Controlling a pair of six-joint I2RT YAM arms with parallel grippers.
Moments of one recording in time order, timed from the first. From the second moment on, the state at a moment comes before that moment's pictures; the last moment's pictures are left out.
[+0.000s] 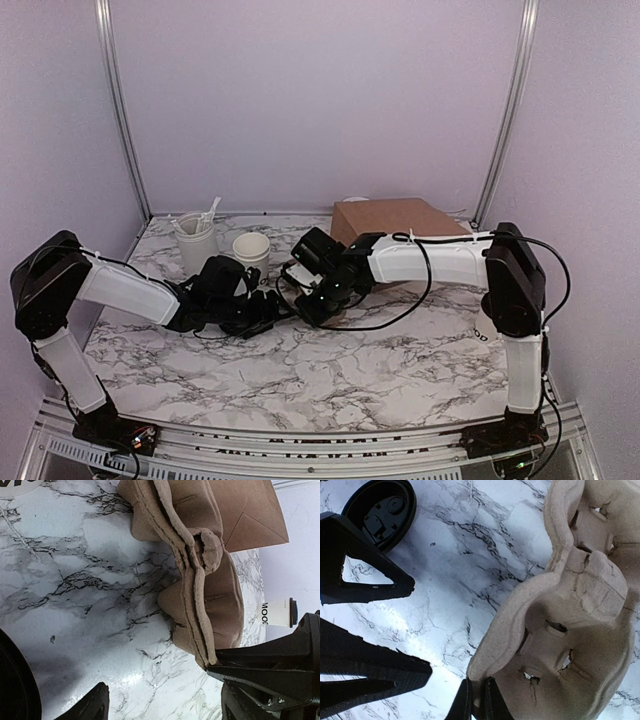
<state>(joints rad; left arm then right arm) -0.76 1.71 0.76 0.27 0.25 -0.96 0.96 2.07 1.63 -0.67 -0.04 0.19</state>
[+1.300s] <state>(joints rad) -0.77 1.75 0.81 0.29 0.26 -0.96 0.94 1.99 1.55 -0.63 -0.13 0.24</state>
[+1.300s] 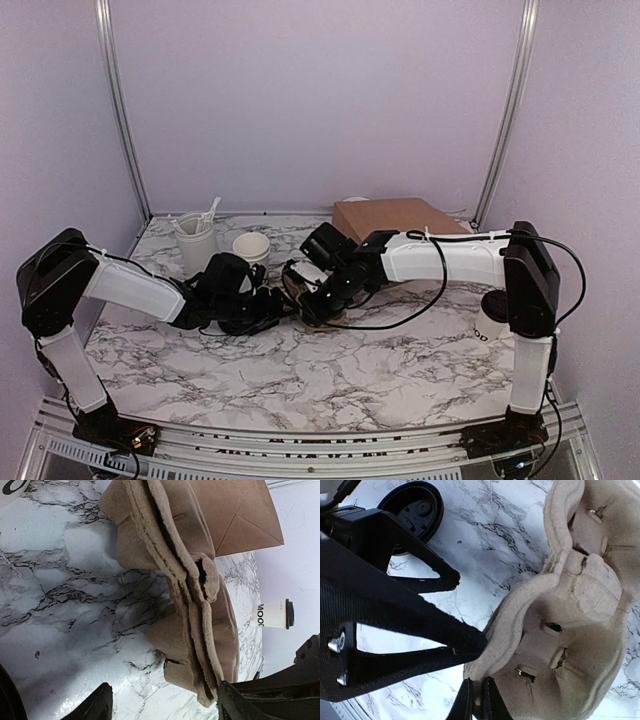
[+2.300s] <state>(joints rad) -0.77 1.78 0.82 0.29 0.26 -0.96 0.93 1.96 1.52 -0.59 -0.18 0.26</state>
